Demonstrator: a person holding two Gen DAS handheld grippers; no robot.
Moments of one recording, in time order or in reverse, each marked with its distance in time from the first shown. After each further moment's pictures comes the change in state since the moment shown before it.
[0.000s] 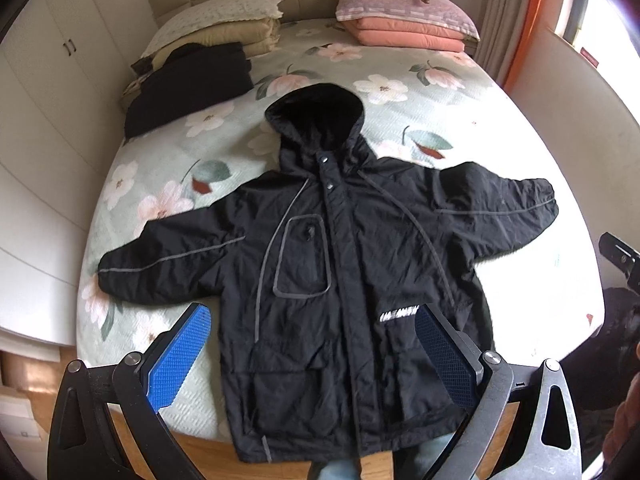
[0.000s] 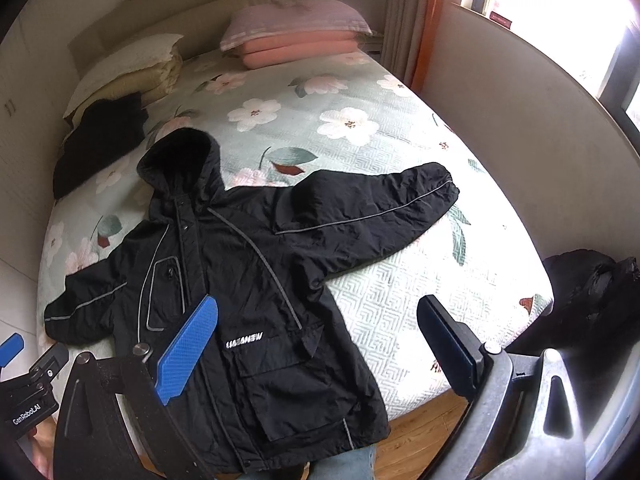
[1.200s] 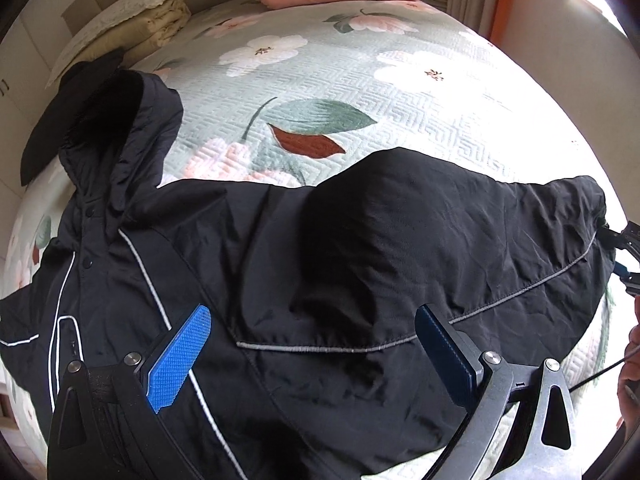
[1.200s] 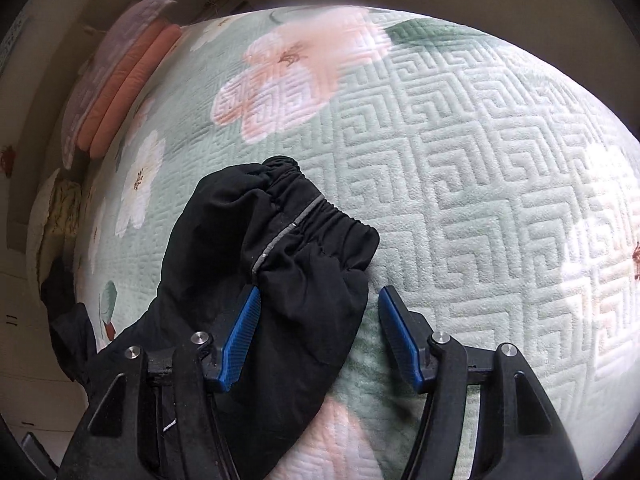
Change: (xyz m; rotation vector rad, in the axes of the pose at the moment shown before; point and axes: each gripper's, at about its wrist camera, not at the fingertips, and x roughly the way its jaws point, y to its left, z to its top) left arm 0.323 -0.309 0.113 0.101 0.002 -0.021; right arm 0.465 -0.349 0.107 0.505 0.148 0.253
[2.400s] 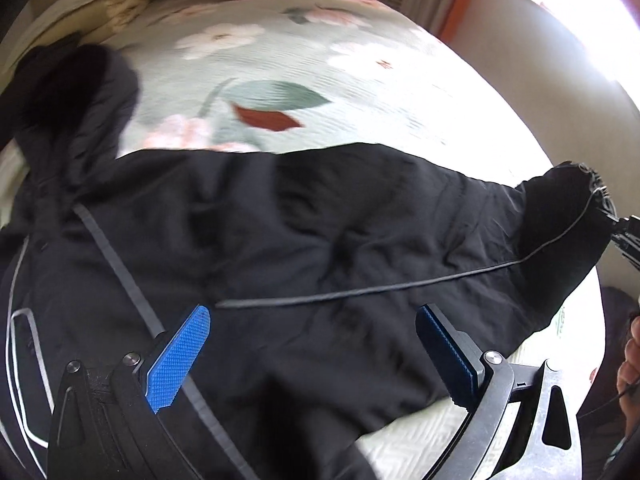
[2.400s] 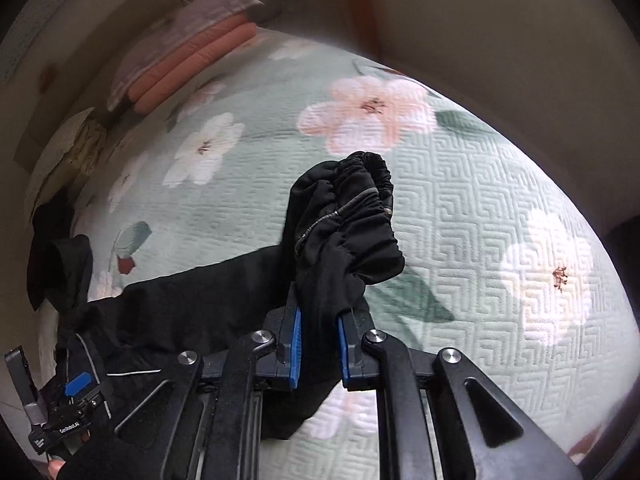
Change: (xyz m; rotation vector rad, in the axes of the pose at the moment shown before) left arm -0.031 0.039 -0.033 0.022 0.001 -0.243; right arm -0.110 0.090 -0.071 -0.302 -0.123 -0.017
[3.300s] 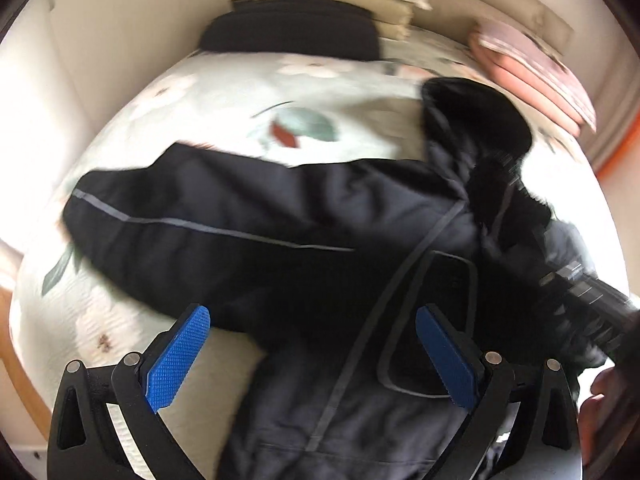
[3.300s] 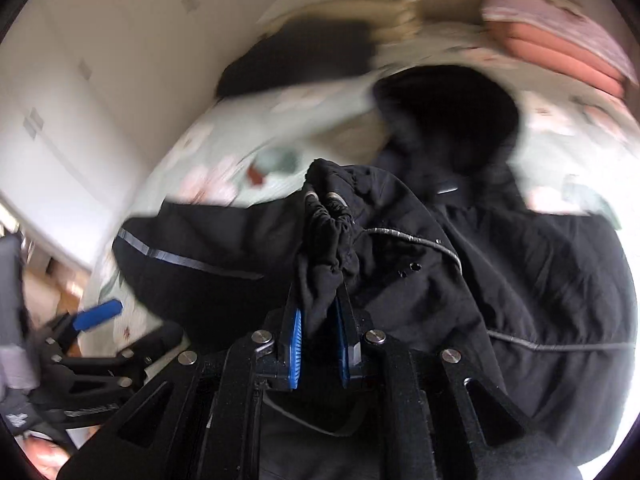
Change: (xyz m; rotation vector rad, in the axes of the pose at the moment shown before) left arm -0.188 0.437 -0.165 -0.518 -0.134 0.301; right arm 0.046 0.606 -0.328 -0.783 0.239 0.387
